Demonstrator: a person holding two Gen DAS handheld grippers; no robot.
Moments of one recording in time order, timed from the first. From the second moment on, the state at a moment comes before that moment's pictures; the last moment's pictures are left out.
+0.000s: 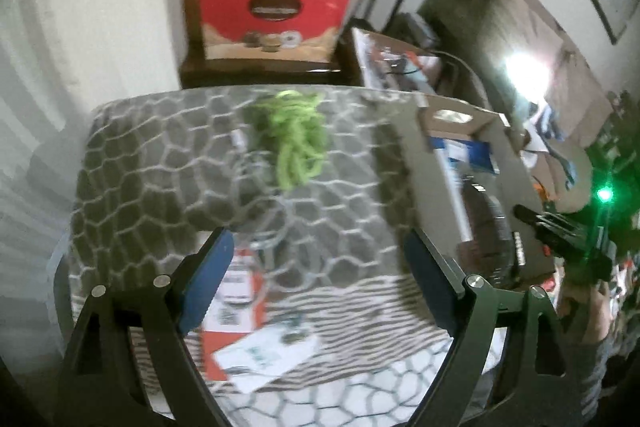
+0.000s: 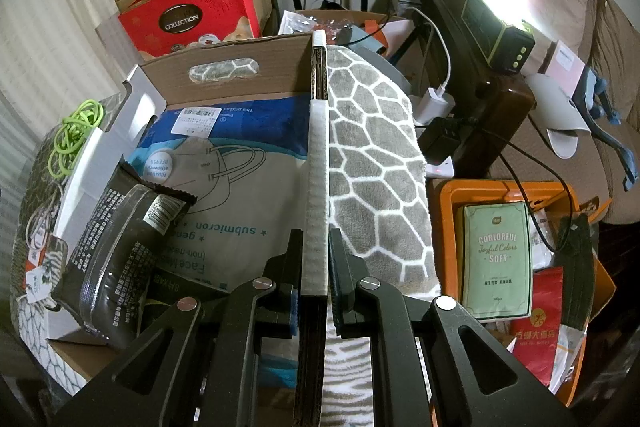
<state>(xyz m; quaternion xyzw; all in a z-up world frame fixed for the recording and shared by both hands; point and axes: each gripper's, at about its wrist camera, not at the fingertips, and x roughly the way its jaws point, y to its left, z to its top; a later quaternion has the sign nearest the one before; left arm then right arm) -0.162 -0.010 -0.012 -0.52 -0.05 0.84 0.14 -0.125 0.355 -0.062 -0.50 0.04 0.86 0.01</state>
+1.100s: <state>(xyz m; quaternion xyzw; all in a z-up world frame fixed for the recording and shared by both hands) -0.201 -0.029 -0.098 -0.56 -0.05 0.82 0.07 -0.128 0.357 -0.063 -0.51 0.04 0.86 0.01</state>
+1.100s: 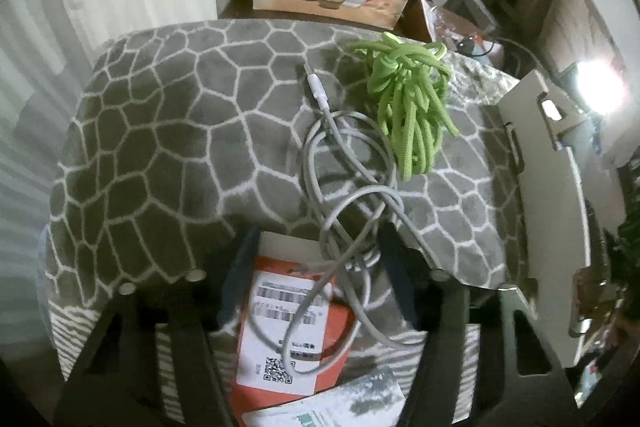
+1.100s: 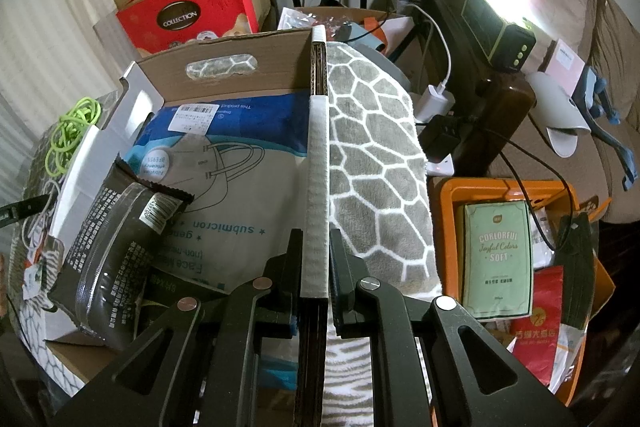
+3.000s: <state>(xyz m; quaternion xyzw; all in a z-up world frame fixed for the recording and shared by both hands) -0.160 0.098 0.022 -0.47 -0.06 0.85 0.23 -0.129 0.358 -0.064 -0.51 0.04 0.86 0.01</state>
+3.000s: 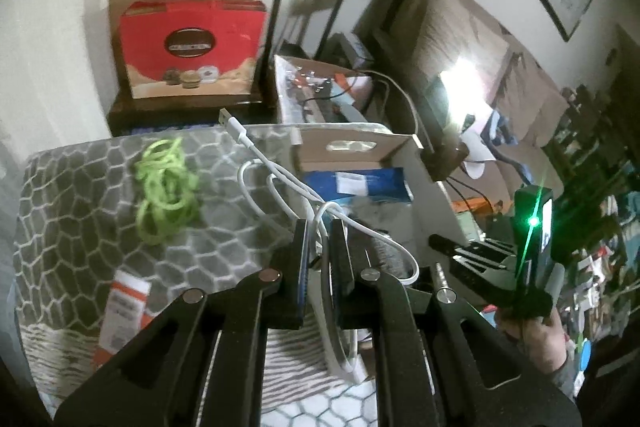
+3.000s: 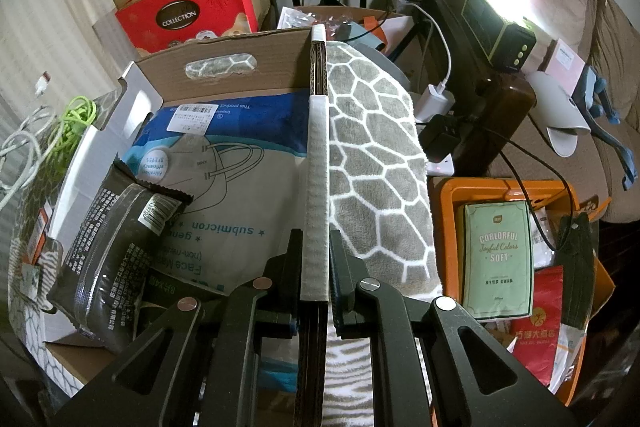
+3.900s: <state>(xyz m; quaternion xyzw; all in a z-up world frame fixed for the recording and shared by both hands) -0.182 0.227 -0.028 -0.50 -0.03 0.81 0.30 -0.129 0.356 -0.065 -0.51 0.04 0.86 0.01</state>
